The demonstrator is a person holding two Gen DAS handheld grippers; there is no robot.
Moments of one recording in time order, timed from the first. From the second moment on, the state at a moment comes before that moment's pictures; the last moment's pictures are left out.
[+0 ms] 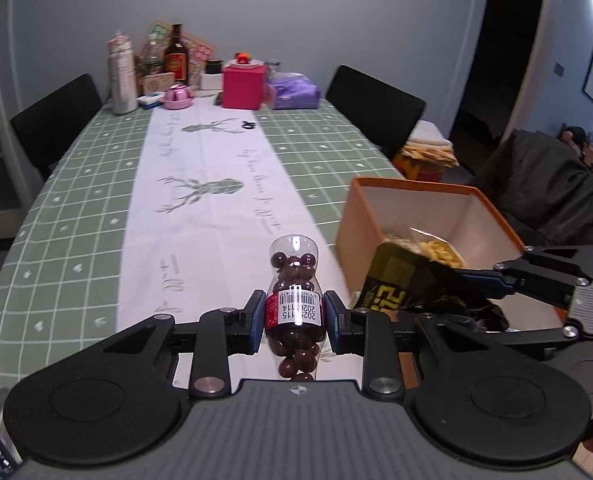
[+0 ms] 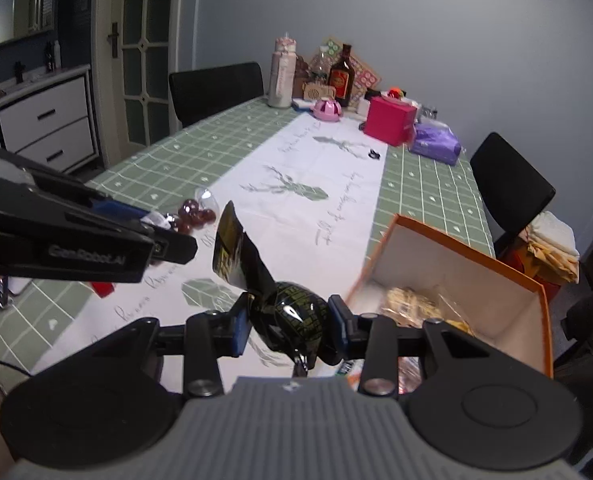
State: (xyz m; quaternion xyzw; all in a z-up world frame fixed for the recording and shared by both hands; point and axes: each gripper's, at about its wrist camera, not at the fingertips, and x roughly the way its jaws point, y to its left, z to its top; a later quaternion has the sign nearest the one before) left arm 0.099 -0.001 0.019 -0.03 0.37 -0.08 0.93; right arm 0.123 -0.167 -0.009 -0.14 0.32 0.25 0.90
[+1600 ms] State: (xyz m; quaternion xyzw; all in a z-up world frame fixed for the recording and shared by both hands) left arm 0.185 -0.157 -0.065 0.18 0.47 -0.27 0.82; right arm 0.210 -0.272 -0.084 -0.22 0.50 0.21 0.81
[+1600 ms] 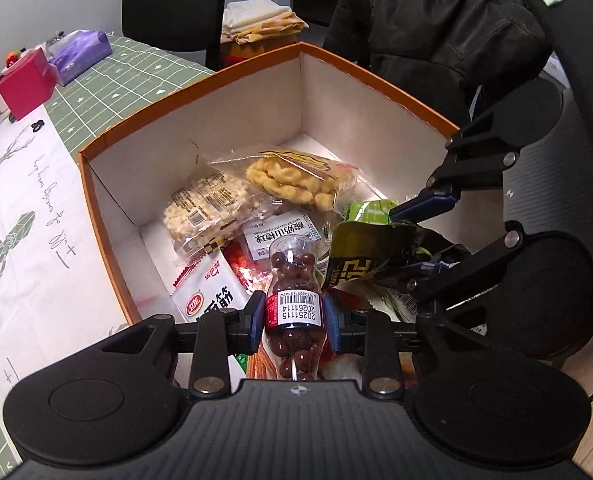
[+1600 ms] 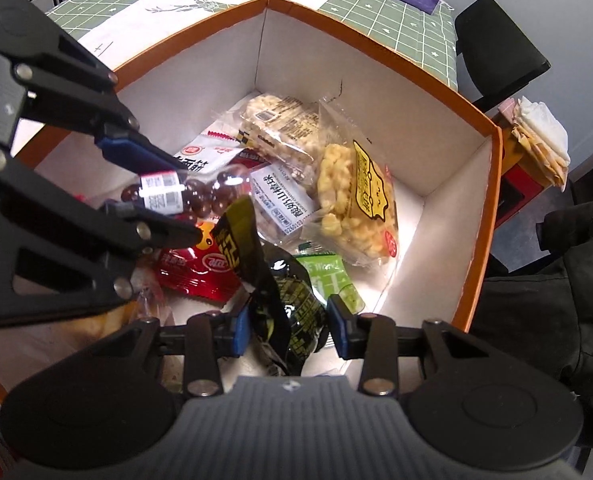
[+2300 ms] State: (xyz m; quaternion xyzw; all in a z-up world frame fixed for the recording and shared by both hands) left arm 0.148 -0.125 -0.019 0.14 0.41 -0.21 0.88; right arm 0.183 -0.259 -0.048 -0.20 0.46 0.22 0.84
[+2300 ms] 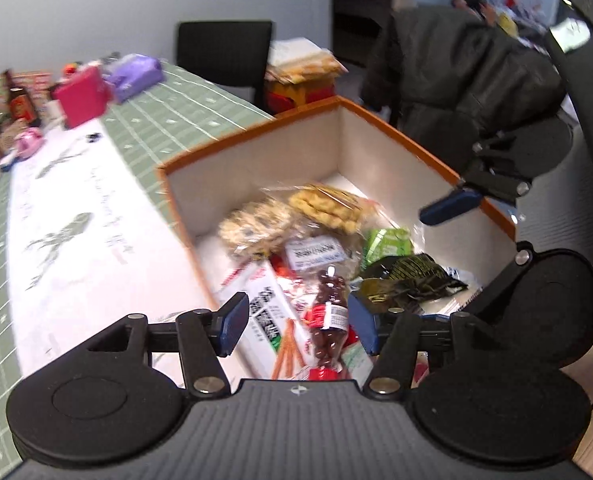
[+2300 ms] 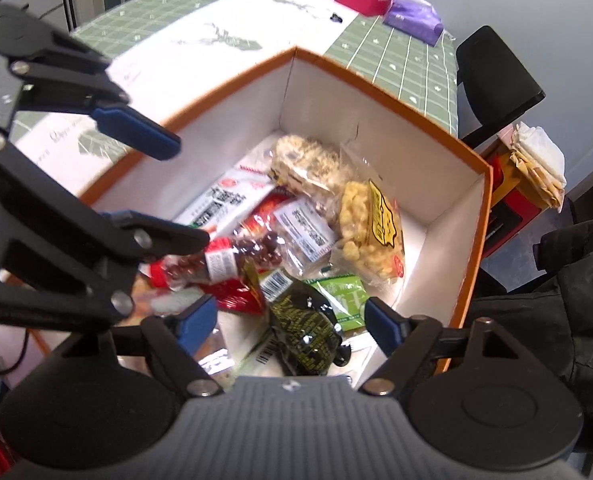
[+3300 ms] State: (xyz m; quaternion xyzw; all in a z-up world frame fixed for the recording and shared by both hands) left arm -0.014 -0.043 0.052 0.05 0.17 -0.06 0.98; right arm -0.010 -0.204 0.038 -0.18 0.17 0.18 0.95
